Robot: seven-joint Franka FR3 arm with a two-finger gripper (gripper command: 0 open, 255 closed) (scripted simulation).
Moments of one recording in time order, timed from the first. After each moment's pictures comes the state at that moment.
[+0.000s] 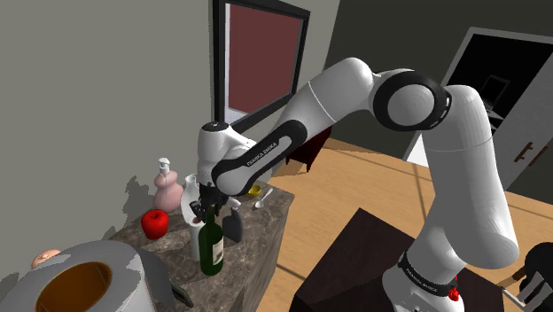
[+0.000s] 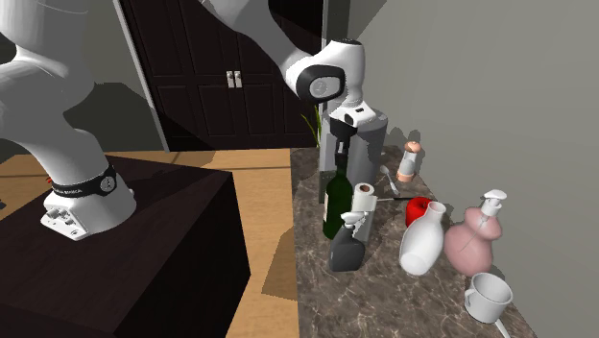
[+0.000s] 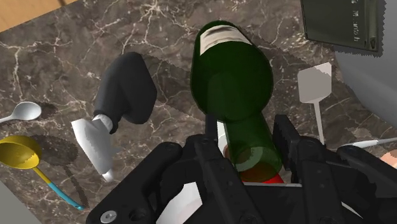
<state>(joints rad) 0.25 0.59 0.19 -1.83 -0.15 2.48 0.58</state>
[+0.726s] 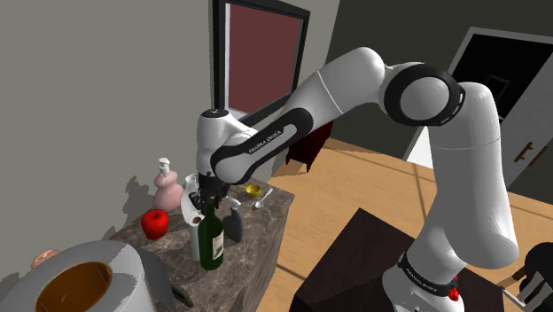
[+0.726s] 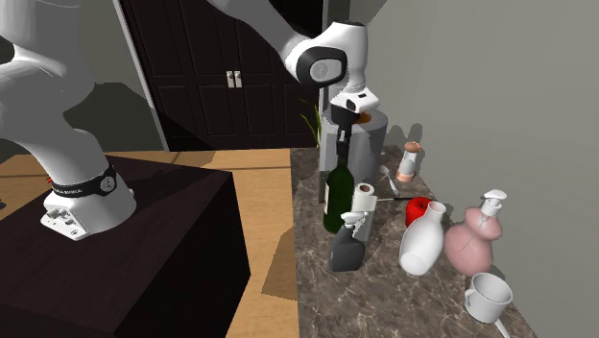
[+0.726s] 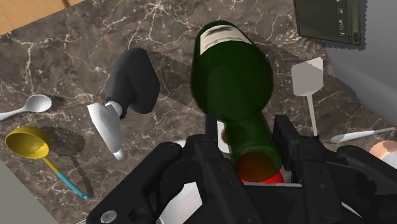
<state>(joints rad) 0.24 0.53 0.20 -1.83 -0.14 2.41 0.56</state>
